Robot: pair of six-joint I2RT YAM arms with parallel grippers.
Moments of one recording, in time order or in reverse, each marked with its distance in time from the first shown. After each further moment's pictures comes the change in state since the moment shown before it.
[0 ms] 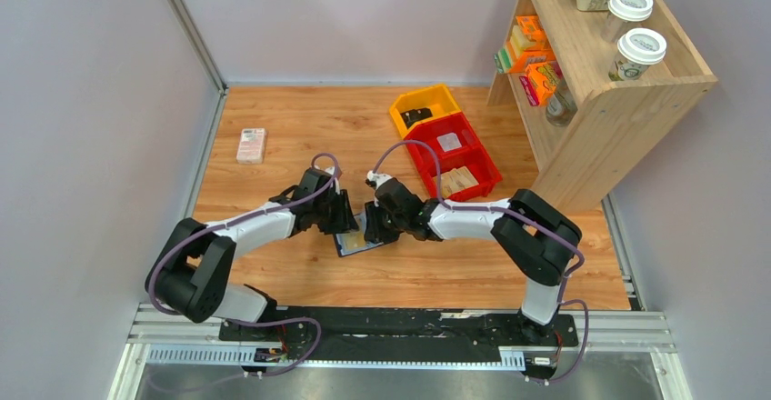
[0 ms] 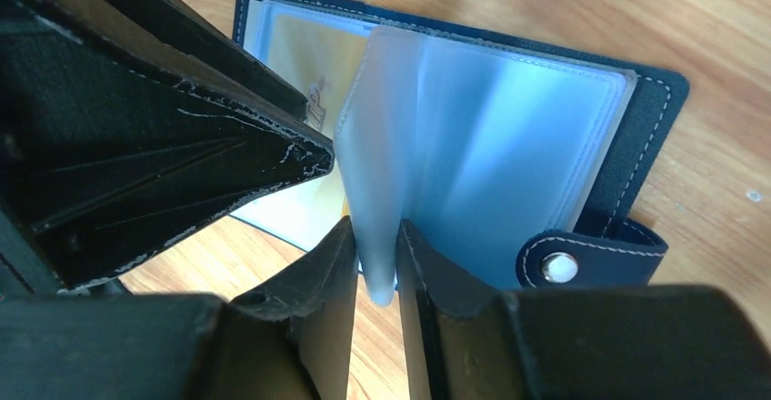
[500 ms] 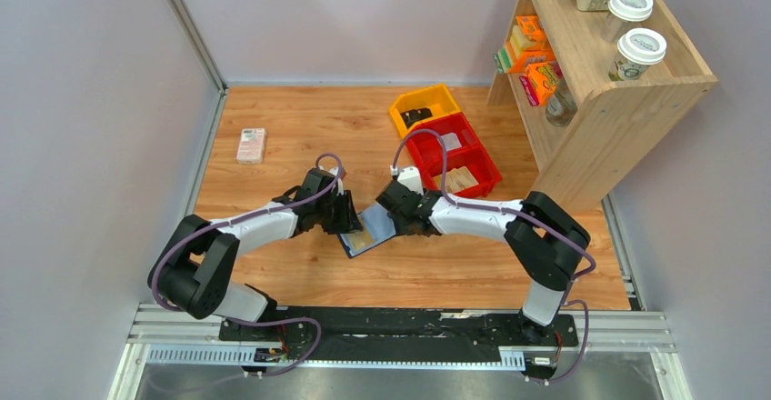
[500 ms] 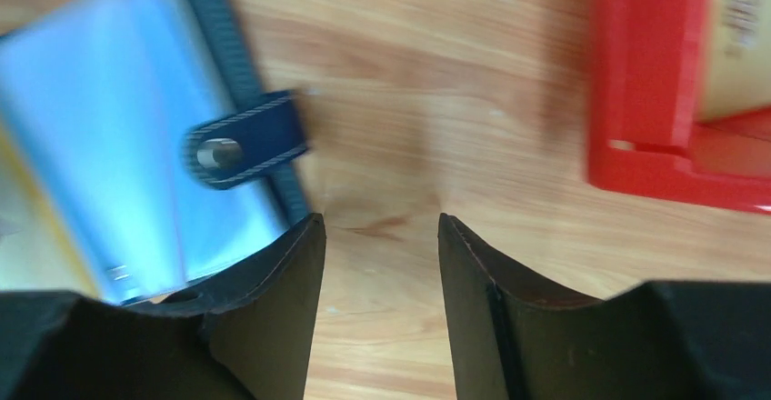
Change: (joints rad) left arm -0.018 0.035 0.001 0.058 0.038 0.000; right arm 0.008 -0.052 0.098 -0.457 0.522 0.052
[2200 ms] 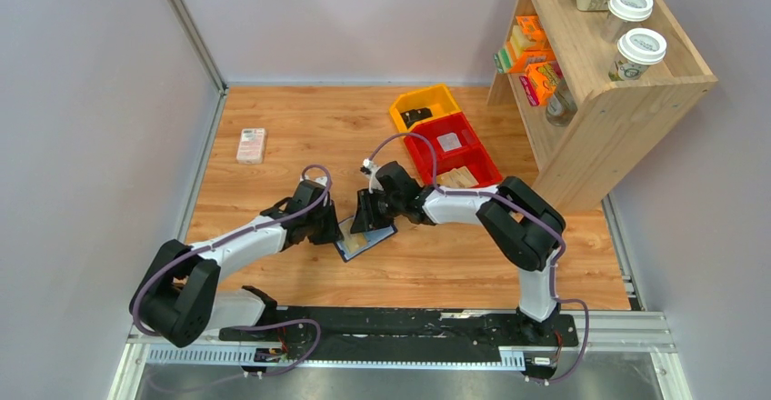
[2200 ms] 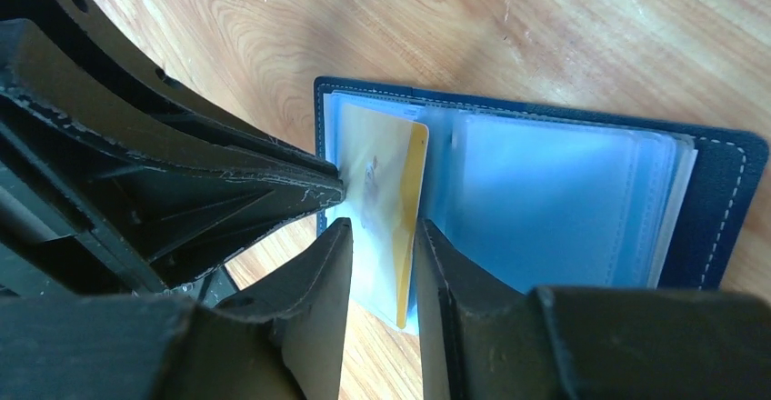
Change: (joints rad) left arm -0.005 -0.160 -0.093 -0.115 -0.159 -0.003; right arm -0.086 0.171 0.039 0.487 -0.801 0.019
